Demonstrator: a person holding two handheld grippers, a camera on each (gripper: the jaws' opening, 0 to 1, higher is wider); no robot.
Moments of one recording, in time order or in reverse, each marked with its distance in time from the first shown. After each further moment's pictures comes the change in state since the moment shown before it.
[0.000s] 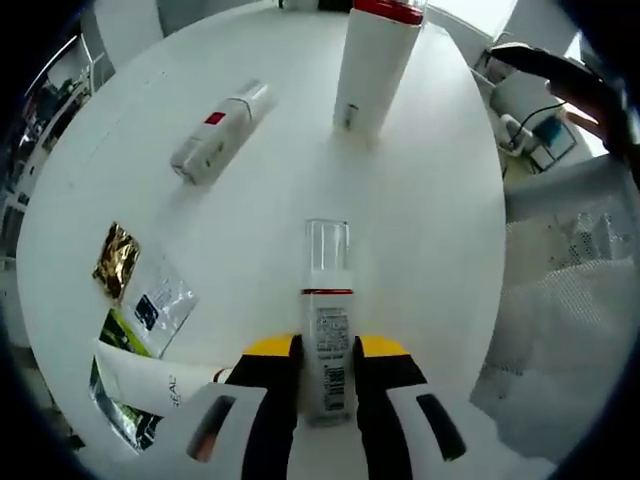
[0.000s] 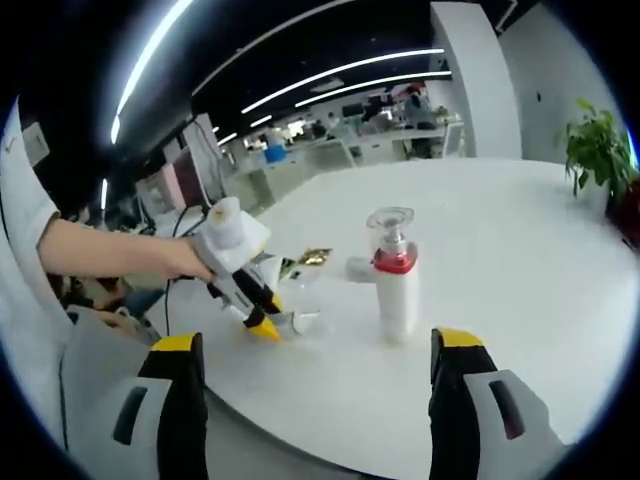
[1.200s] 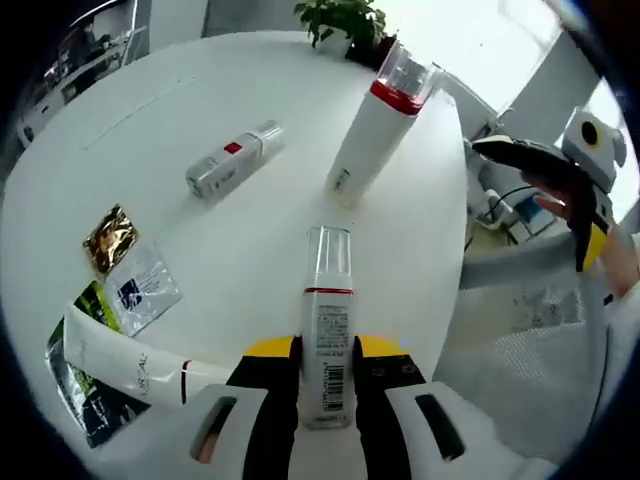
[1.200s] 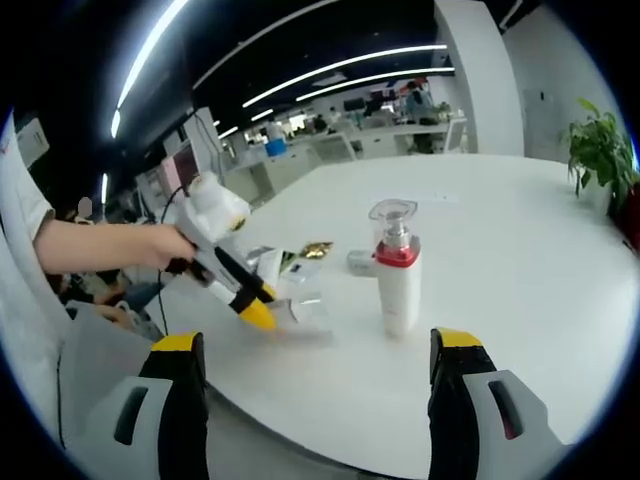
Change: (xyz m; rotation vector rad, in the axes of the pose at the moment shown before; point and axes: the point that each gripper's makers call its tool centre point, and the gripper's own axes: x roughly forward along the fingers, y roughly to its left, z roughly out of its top) left arm -0.034 -0.036 0.025 -0.245 -0.235 -0.168; right arm 0.002 0.002 -0.006 -0.012 0.034 0.005
